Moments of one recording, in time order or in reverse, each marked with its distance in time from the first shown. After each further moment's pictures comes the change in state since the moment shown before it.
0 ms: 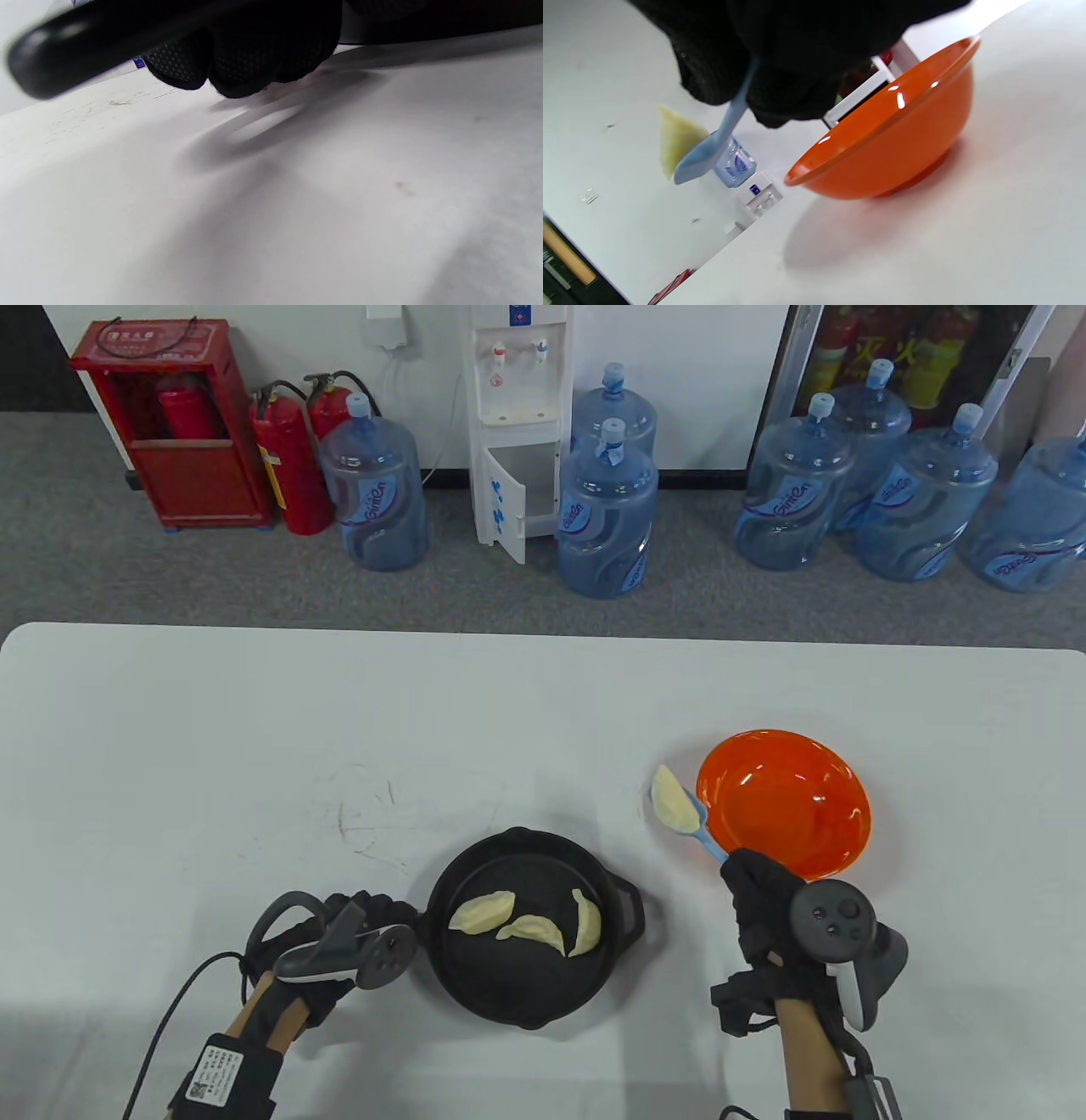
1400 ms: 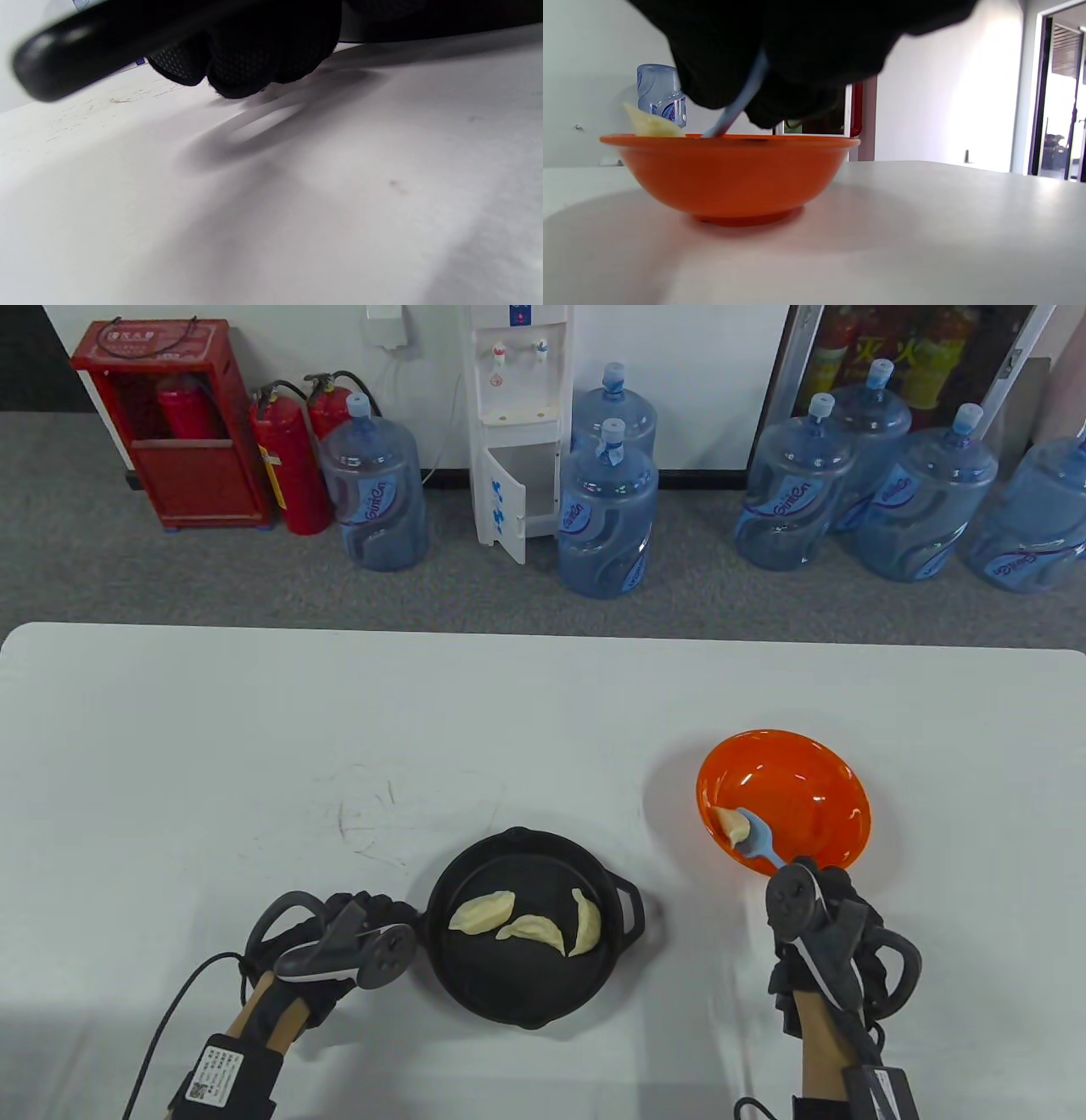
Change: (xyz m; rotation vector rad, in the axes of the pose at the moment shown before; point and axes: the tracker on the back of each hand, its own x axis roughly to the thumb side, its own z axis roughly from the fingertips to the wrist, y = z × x) left_hand 0.000 0.000 0.000 -0.013 0.001 0.000; right_hand 0.002 0.004 -0.010 -0.115 -0.018 0.742
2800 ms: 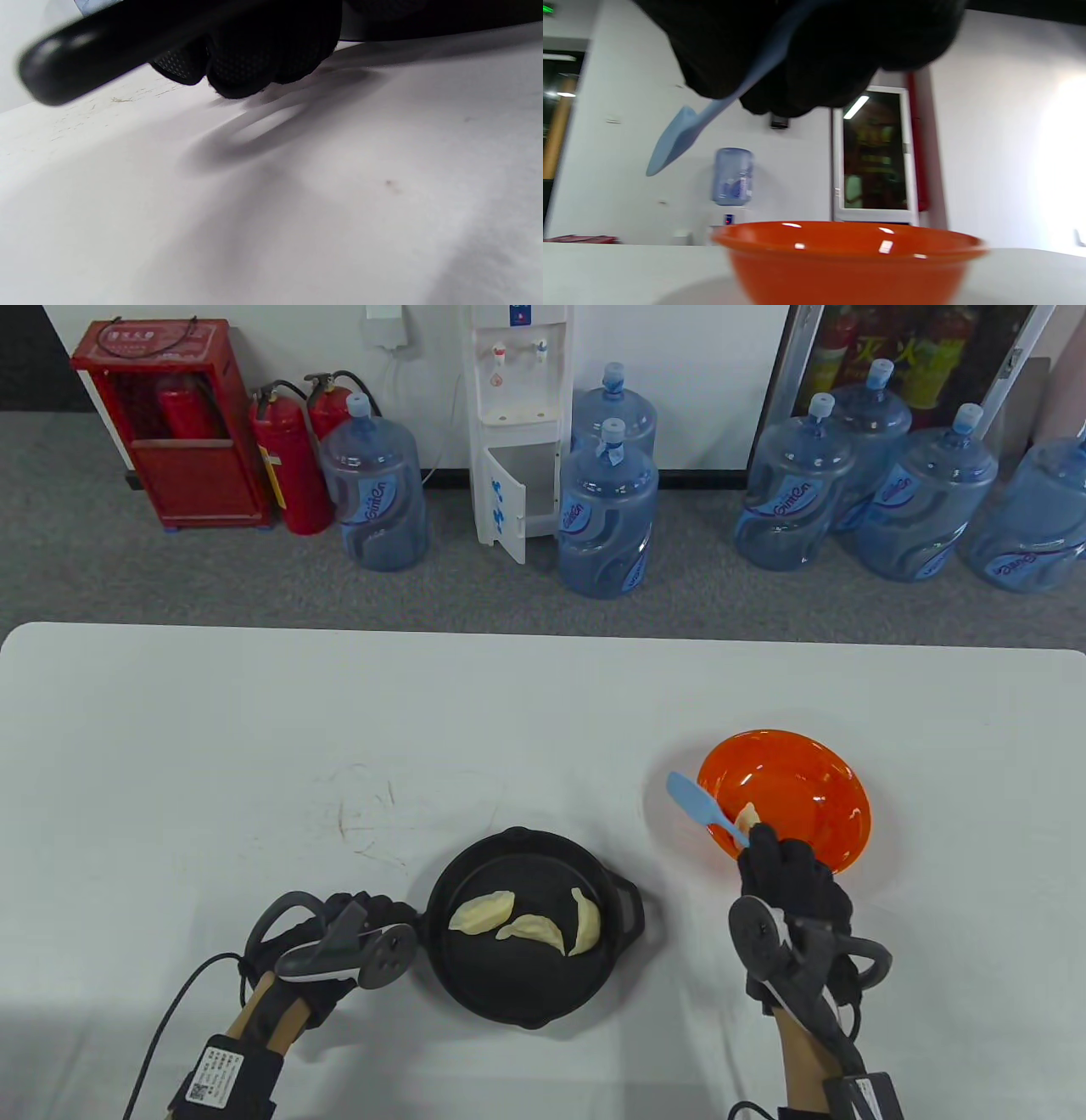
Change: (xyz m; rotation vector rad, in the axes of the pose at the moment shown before) left_hand 0.001 0.001 0.000 -0.012 0.005 -0.005; right_hand 0.040 -0.030 0.032 -0.309 -0.270 -0.146
